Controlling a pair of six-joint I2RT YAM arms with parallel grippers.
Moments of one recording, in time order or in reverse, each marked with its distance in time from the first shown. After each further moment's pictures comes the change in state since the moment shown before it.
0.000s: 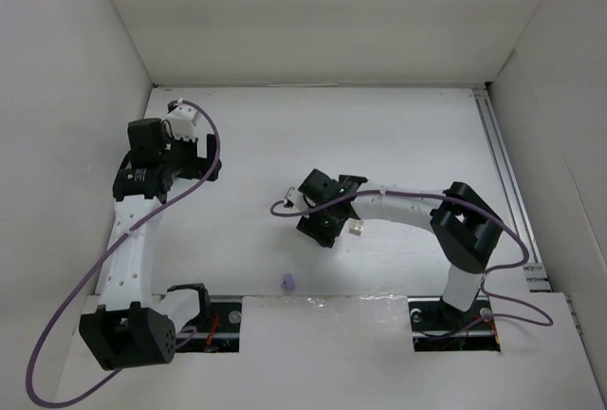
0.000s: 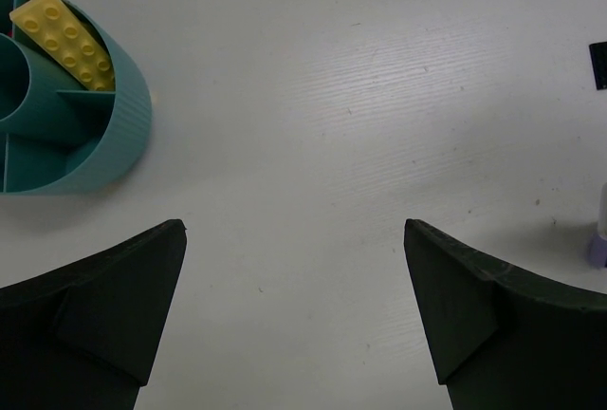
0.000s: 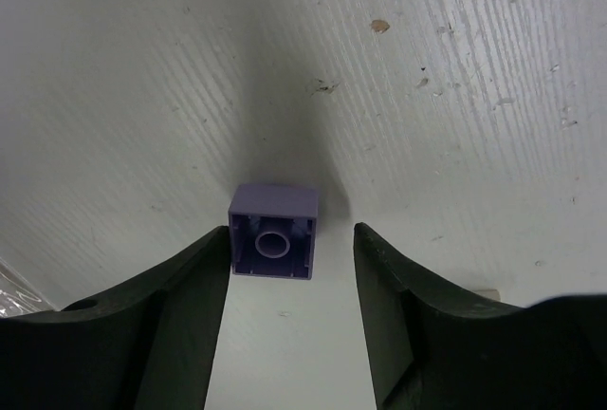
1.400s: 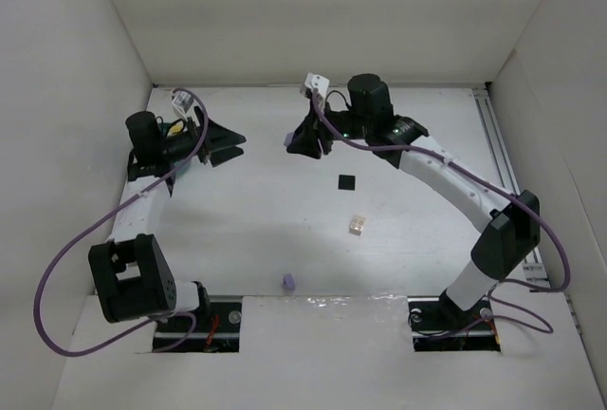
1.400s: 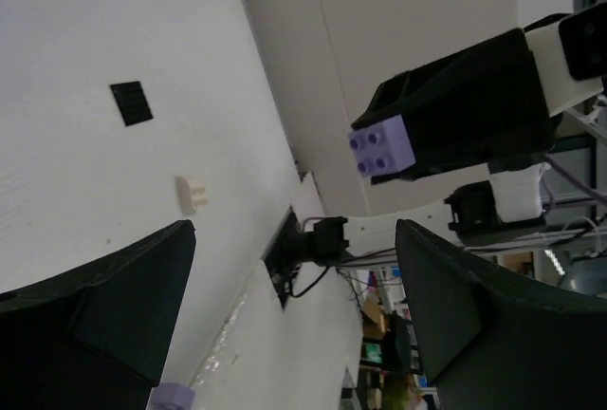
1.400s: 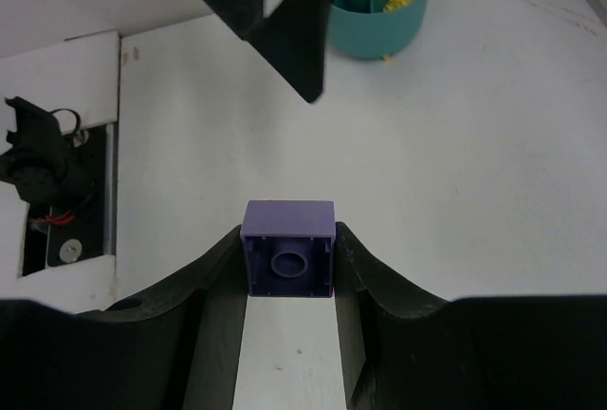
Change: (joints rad) left arm 0.110 0.253 -0.182 0.802 0.970 -1.066; right arm -0.295 -0.159 0.354 0.384 -0.604 0.058
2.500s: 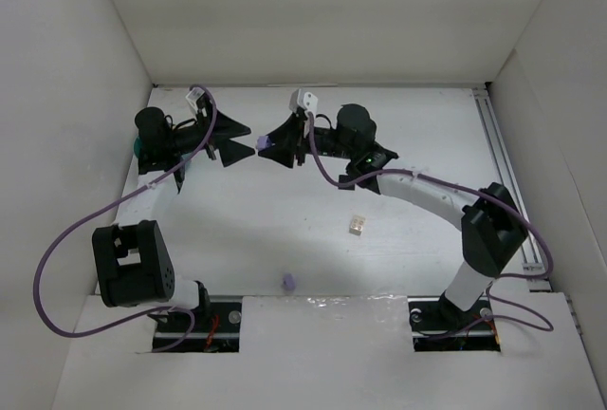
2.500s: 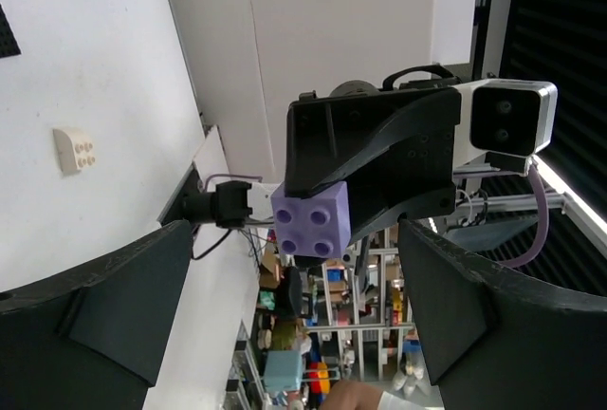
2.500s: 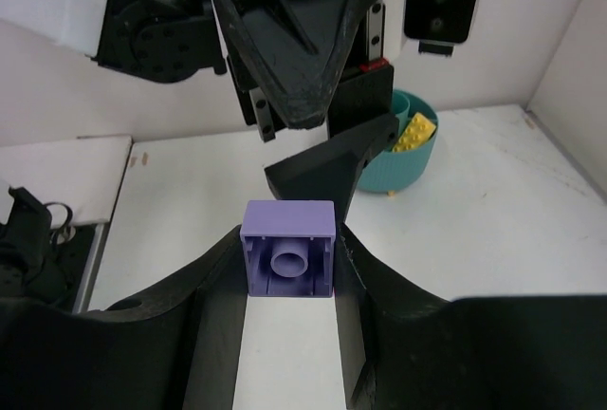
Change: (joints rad) left arm -0.072 0.089 -0.002 0.399 0.107 -0.565; right arm 0.125 0.051 -0.239 0.704 0.036 0.154
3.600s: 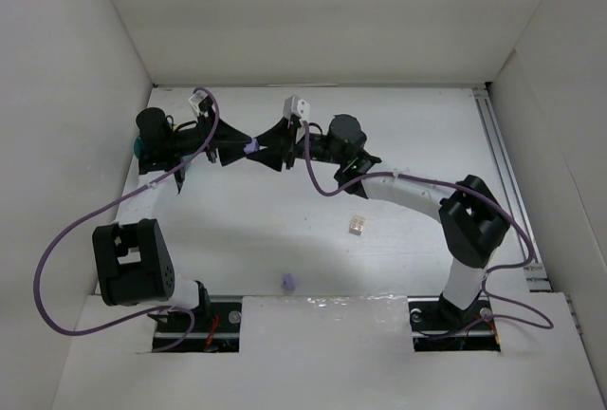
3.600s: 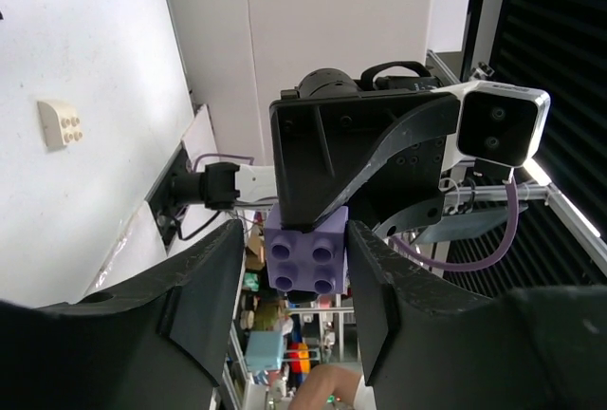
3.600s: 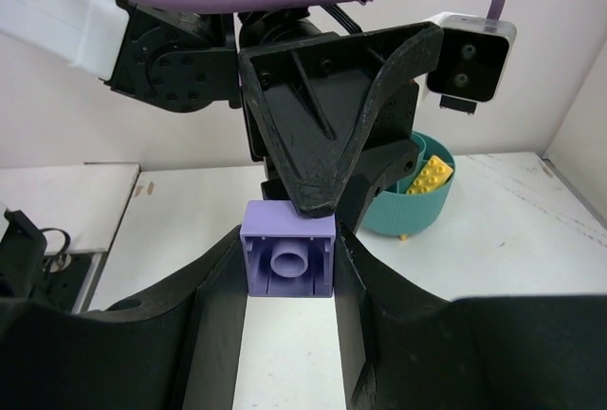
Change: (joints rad) left arm 0.001 0.007 -0.005 -0.027 0.048 -0.012; right arm 0.034 0.103 -0.023 0.288 -0.003 0.065
